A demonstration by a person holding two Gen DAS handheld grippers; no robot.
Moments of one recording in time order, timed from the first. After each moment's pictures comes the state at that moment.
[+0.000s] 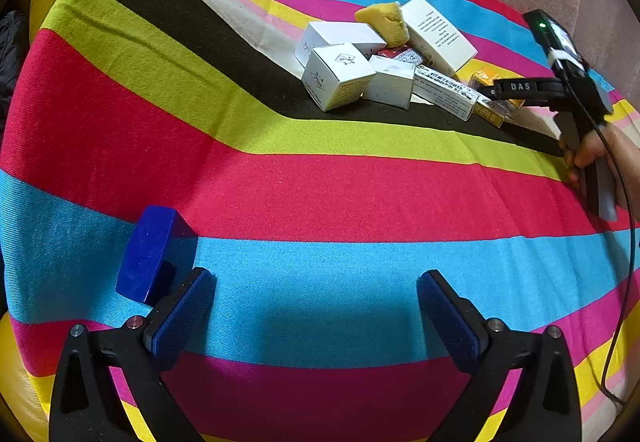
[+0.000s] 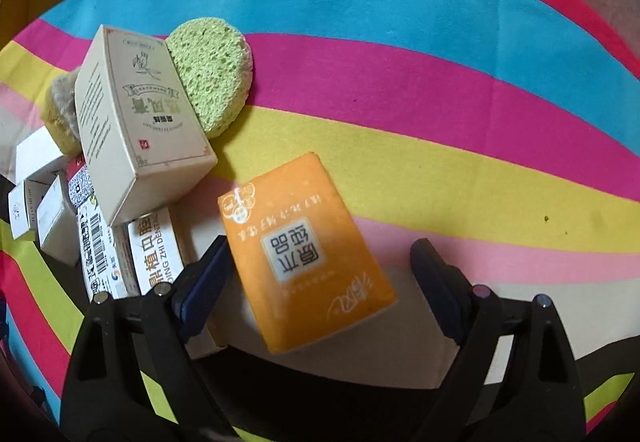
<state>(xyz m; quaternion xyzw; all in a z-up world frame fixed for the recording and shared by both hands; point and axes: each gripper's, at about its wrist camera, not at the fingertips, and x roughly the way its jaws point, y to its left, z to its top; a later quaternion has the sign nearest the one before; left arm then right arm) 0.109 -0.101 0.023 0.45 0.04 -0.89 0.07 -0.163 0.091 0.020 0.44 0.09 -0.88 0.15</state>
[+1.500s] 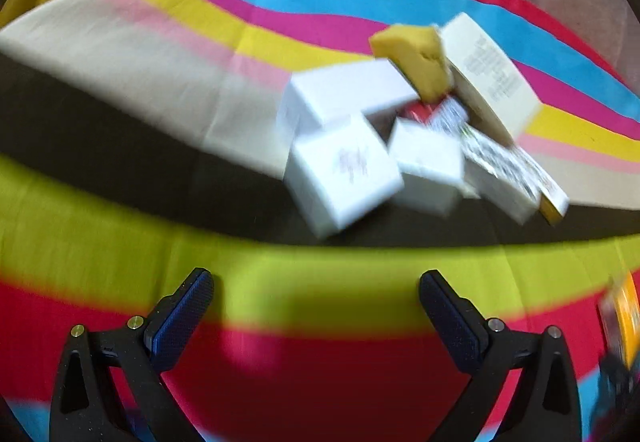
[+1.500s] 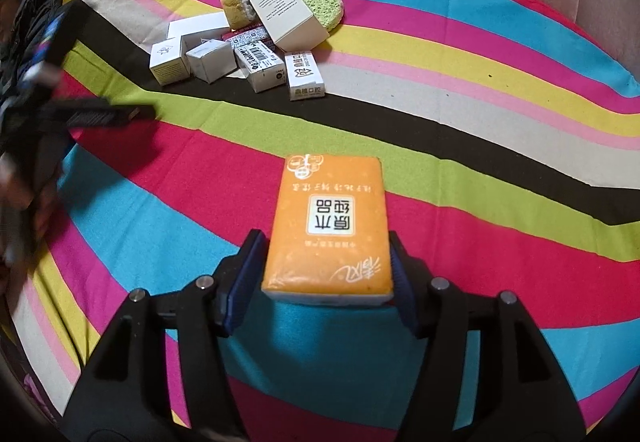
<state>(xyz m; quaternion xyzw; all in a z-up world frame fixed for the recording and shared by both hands) -0.025 -0.104 0.027 0.45 0.01 -0.89 0.09 0.041 0.130 0.019 0.42 0.10 -0.88 0.20</state>
